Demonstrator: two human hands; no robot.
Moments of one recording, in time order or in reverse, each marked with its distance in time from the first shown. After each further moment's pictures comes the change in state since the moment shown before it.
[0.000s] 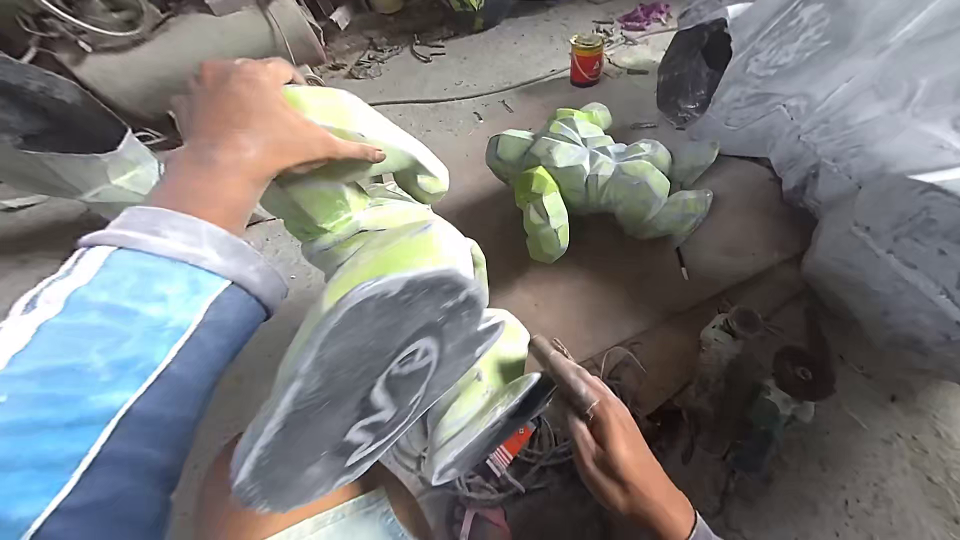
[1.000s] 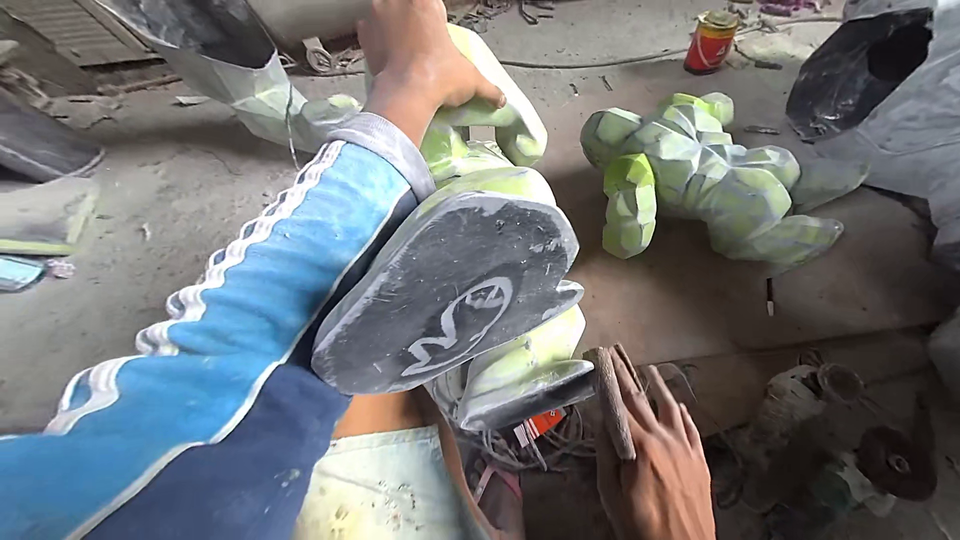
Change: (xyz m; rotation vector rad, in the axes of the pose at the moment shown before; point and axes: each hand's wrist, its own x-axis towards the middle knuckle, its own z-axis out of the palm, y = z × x) left_hand 0.024 0.010 0.011 0.033 -0.006 -0.301; right_hand 0.000 -0.034 0.019 -0.686 0.042 -0.029
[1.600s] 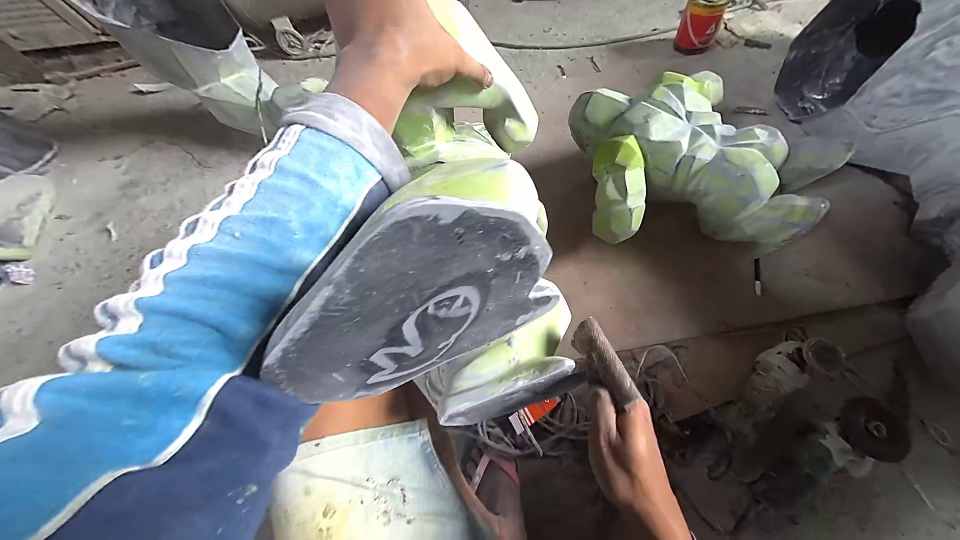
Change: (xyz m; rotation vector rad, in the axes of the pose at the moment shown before) left_hand 0.008 -0.007 0.014 -0.022 -0.028 0.039; right_hand -0.003 -0.006 0.032 0.817 0.066 0.236
